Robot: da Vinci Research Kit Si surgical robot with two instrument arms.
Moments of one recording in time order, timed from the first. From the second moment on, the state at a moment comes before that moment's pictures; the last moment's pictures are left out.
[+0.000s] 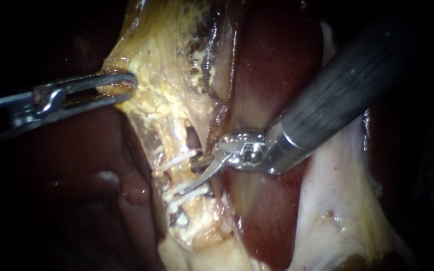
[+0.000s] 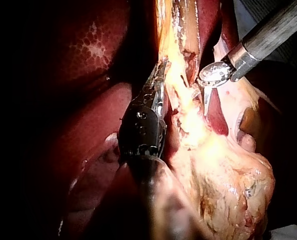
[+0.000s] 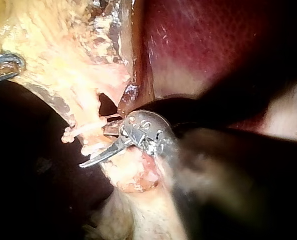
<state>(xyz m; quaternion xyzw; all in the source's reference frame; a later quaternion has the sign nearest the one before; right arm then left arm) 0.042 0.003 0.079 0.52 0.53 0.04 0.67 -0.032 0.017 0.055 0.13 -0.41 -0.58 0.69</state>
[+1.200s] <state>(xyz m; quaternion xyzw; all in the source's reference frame) 0.047 0.001 0.080 0.57 0.52 0.08 0.63 -0.032 0.017 0.056 0.12 -0.41 -0.59 0.69</state>
